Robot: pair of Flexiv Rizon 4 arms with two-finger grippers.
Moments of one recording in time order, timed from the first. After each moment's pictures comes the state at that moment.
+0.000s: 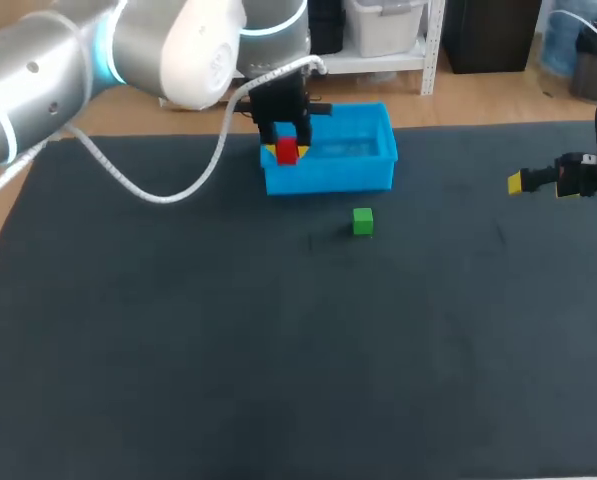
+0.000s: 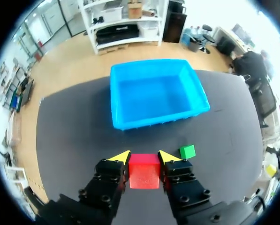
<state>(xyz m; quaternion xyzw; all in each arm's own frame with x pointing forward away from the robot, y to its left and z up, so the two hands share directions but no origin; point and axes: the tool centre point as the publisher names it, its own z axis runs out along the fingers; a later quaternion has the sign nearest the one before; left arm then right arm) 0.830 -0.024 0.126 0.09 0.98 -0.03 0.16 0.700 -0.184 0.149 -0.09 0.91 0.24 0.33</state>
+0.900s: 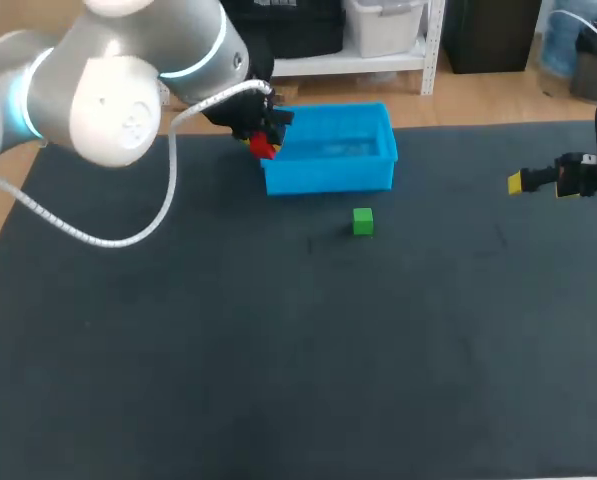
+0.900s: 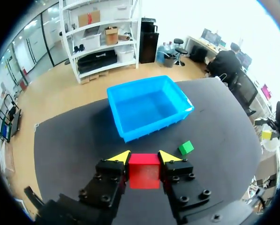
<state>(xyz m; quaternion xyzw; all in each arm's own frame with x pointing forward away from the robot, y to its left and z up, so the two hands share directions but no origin) 0.817 0.006 0.145 0.18 0.94 -0.09 0.27 0.700 -0.184 0.149 -0.09 0.91 0.24 0.33</state>
